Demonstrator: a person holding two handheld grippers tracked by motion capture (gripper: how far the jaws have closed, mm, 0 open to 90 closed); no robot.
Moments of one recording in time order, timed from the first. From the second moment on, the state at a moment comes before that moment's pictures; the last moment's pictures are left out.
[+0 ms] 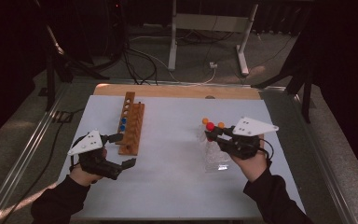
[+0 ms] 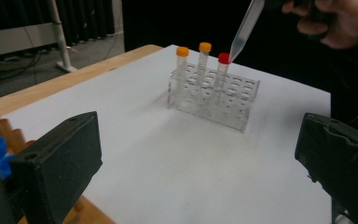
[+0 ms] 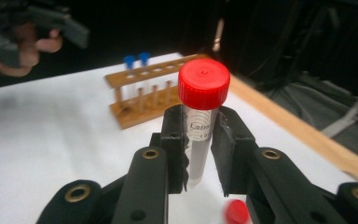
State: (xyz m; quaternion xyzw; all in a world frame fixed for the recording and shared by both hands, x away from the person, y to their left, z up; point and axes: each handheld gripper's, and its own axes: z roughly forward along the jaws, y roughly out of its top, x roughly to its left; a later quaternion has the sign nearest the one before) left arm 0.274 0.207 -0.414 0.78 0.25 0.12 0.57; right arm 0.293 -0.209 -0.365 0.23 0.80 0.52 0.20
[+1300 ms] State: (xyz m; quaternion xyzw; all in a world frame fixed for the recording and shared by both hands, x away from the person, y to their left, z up) left arm 0.276 0.106 -0.407 0.81 0.13 0.10 0.56; right arm 0.277 -0.131 -0.422 0.17 0.85 0.49 0.09
